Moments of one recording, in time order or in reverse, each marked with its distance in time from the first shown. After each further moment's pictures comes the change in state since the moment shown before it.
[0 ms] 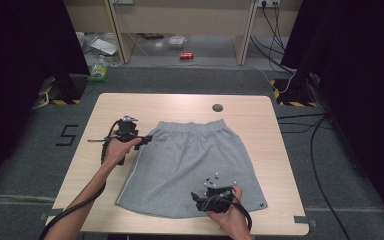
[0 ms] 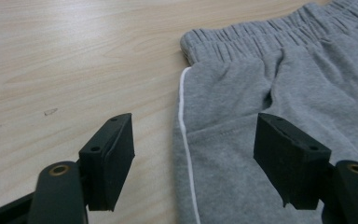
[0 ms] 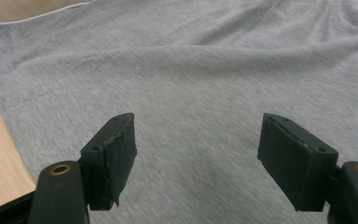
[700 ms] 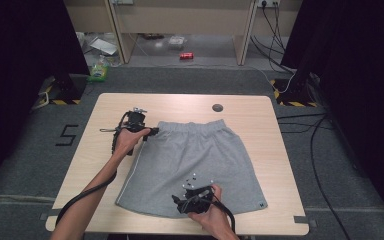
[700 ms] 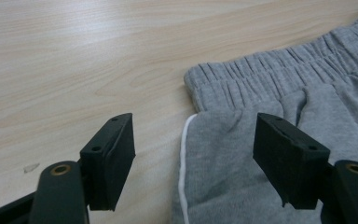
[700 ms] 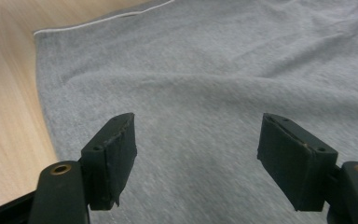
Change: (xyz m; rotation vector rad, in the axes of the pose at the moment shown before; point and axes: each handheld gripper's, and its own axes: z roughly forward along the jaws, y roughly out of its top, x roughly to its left) left arm -0.006 0.032 0.034 0.032 0.033 -0.005; right arm 0.037 0.022 0.029 0.007 0.086 -0.081
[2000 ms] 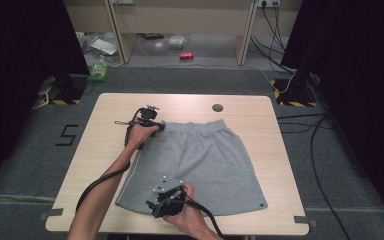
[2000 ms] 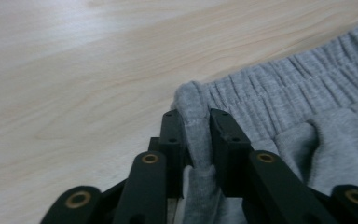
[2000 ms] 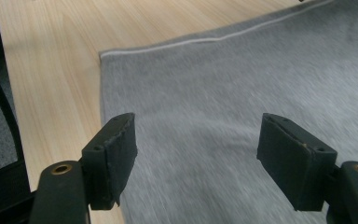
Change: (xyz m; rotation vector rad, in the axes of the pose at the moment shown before) left arm -0.010 0.016 0.043 0.059 -0.032 0.055; right arm 0.047 0.033 0.040 0.013 0.114 -0.101
